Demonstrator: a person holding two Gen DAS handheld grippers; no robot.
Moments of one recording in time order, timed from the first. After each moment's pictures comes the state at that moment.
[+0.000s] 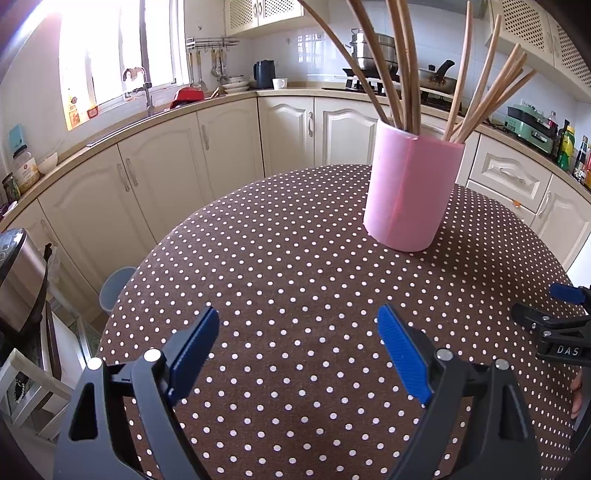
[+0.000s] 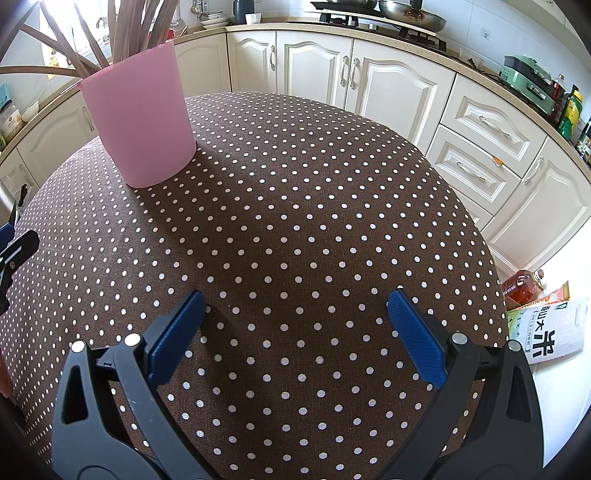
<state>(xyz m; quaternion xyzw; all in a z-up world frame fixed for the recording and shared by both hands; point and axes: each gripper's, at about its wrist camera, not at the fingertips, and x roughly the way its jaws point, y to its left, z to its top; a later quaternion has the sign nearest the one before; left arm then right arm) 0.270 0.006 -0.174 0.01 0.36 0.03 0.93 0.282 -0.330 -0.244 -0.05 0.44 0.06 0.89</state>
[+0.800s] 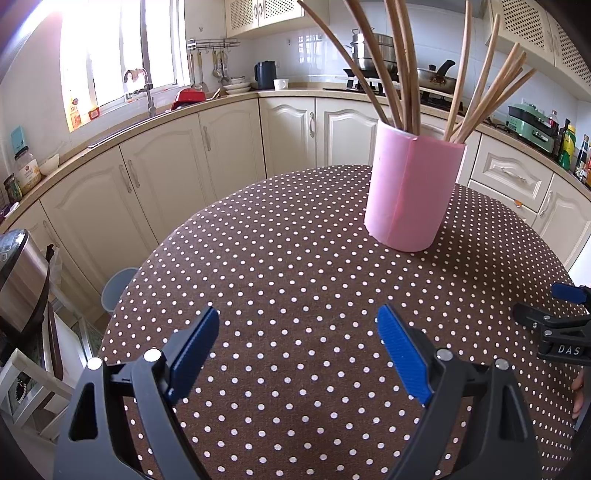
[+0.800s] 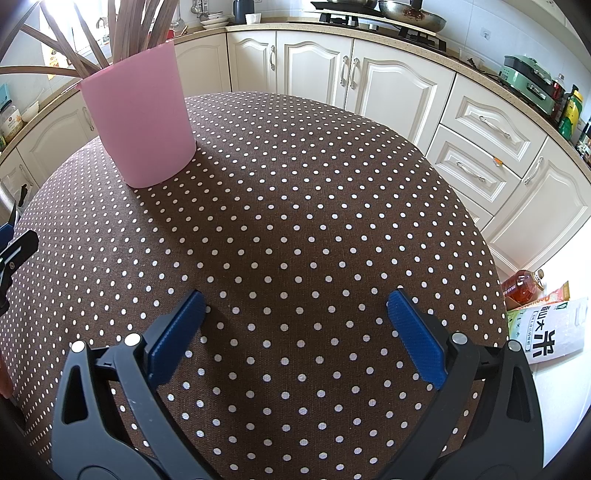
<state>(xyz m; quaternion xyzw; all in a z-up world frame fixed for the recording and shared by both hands) 0.269 0.005 -0.174 0.01 0.36 0.03 0.93 0.282 -0.330 -0.244 -0.05 0.44 0.06 0.89</state>
